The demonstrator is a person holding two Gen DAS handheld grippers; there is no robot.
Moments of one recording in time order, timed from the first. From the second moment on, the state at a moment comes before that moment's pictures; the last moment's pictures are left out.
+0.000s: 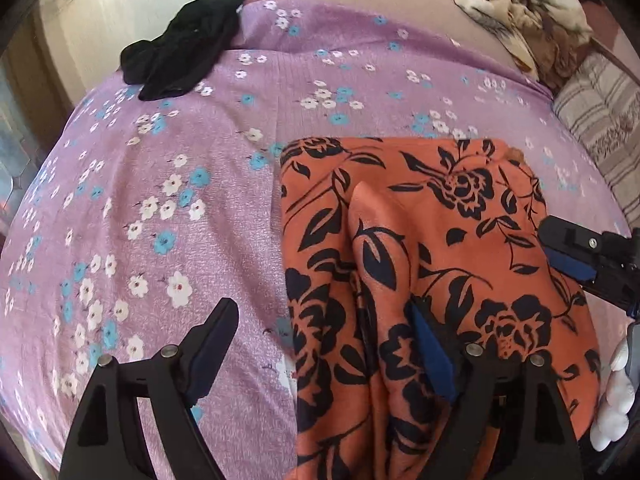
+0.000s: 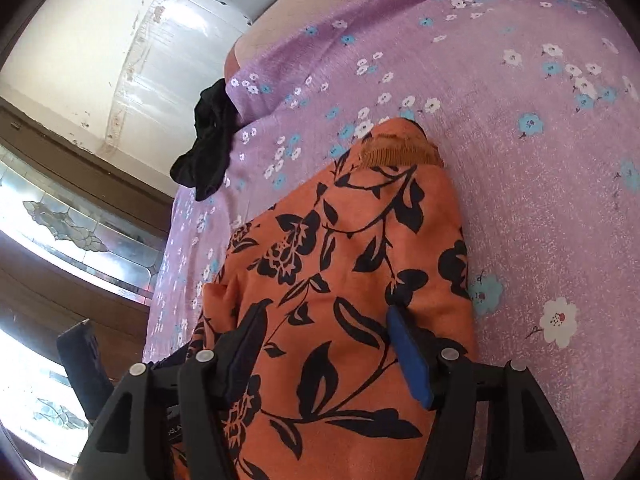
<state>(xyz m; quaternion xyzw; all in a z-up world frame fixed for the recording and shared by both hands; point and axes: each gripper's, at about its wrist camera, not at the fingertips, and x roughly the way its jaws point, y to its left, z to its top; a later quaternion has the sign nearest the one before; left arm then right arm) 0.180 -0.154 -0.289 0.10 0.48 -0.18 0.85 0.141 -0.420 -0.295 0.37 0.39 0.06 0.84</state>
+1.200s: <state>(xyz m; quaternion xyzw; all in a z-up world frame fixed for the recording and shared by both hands) -0.002 -0.068 -0.046 0.08 0.20 -0.05 0.97 -0.077 -0.322 -0.081 0.10 0.19 -0.02 0.98</state>
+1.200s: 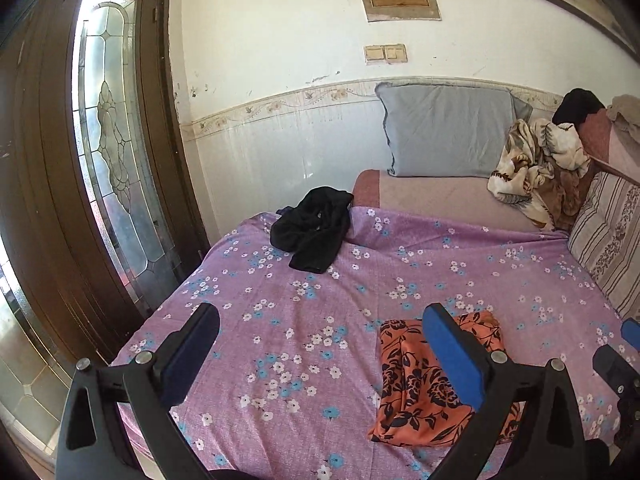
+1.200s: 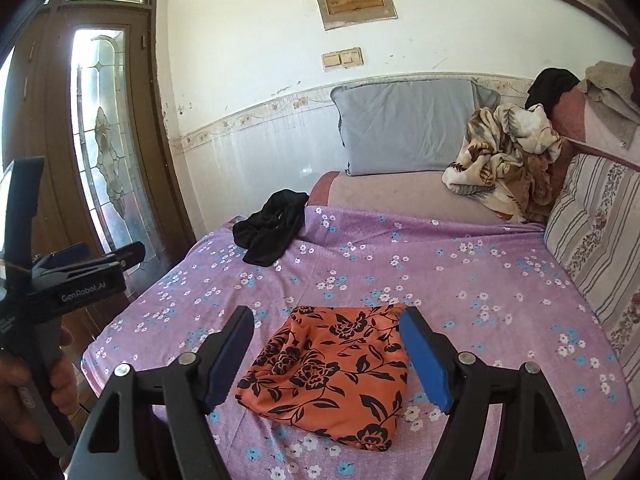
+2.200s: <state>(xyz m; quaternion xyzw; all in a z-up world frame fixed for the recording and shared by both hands) -0.061 -0.045 0.006 0.05 0.14 -0.06 0.99 -0.119 -0.300 -0.038 0.06 0.15 -0.03 0.99</state>
